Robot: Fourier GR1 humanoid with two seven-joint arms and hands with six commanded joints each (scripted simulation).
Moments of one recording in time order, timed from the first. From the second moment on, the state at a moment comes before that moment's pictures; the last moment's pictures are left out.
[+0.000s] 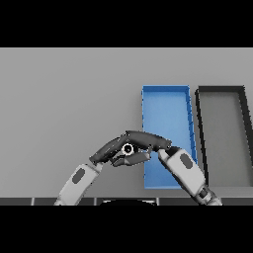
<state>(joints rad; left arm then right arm) -0.19 0.07 -0.52 -1.63 0.02 -0.27 -0.01 -0.46 -0.18 0.44 -1.79 -0.32 0.59 0.22</state>
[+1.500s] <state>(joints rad) -0.22 0.13 -0.54 -1.59 -0.11 -0.32 0.09 -0.65 -0.16 0.25 -1.89 -0.80 0.37 0.58</state>
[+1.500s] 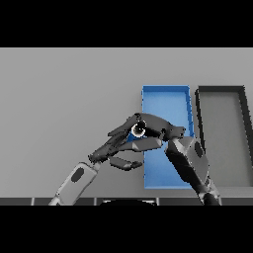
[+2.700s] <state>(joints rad) -0.18 0.16 -0.53 -1.63 -0.09 -0.33 0.08 -0.63 -0.38 0.00 -1.39 -0.61 0.10 0.61</state>
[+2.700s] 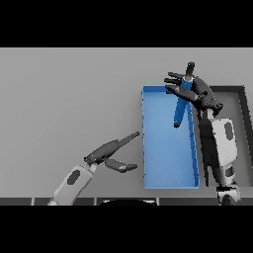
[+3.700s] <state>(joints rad) -0.18 0.15 -0.53 -1.62 -0.09 -0.32 0.09 -0.64 -0.74 0.79 -1.22 -0.85 -0.05 0.55</state>
